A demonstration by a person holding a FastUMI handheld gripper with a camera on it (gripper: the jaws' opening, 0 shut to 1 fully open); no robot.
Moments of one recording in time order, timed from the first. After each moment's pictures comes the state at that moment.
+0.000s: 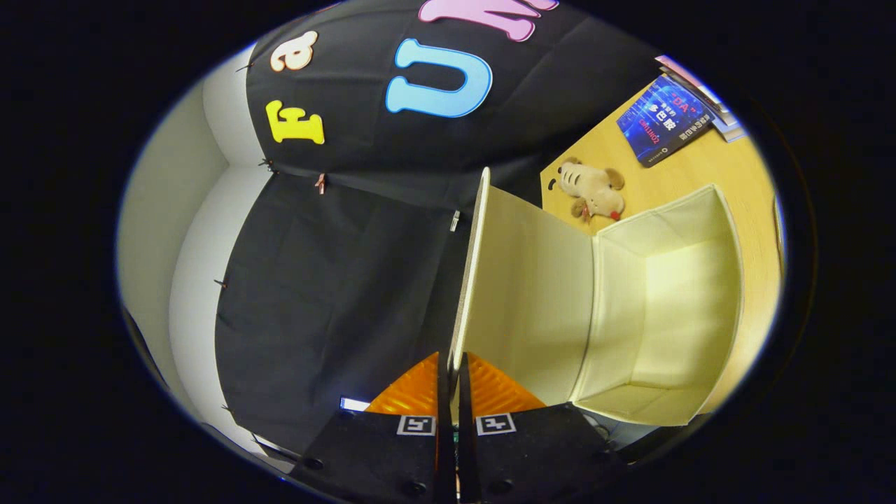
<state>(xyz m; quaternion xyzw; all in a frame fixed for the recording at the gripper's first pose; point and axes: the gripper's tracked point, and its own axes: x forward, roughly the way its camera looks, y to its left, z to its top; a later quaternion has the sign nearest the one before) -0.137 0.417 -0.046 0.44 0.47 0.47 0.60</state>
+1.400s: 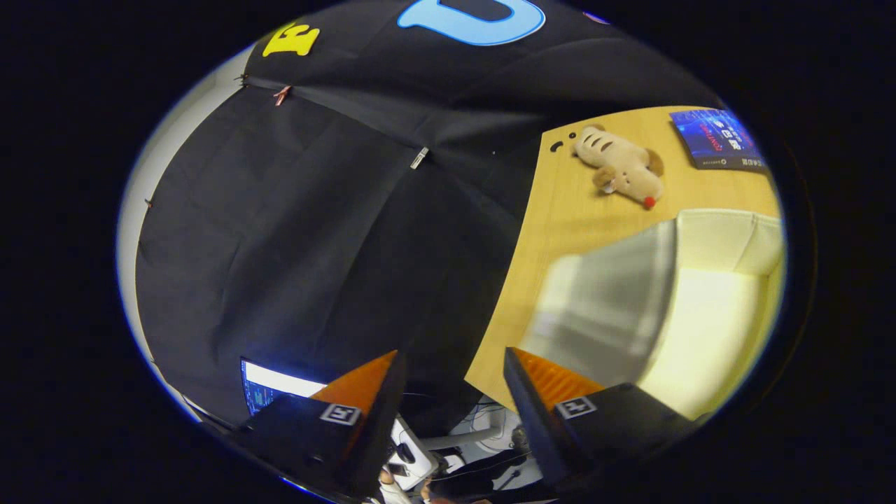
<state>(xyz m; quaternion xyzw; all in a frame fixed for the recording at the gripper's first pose) -0.156 0.546 -0.137 0.24 0.51 0.49 0.66</state>
